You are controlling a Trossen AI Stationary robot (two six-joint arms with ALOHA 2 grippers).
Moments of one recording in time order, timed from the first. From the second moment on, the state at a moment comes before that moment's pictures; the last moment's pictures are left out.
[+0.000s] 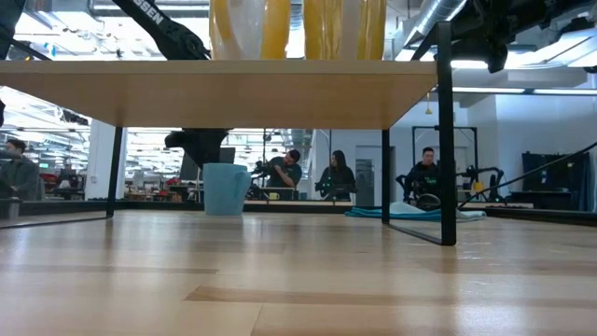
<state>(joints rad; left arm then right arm) 0.84 1.69 1.25 -0.82 0.12 -0.15 -0.01 0.60 0.61 -0.30 0.42 0.26</state>
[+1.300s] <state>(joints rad) 0.84 1.69 1.25 -0.83 0.13 -0.03 -0.01 0.60 0.61 -0.25 0.42 0.25</state>
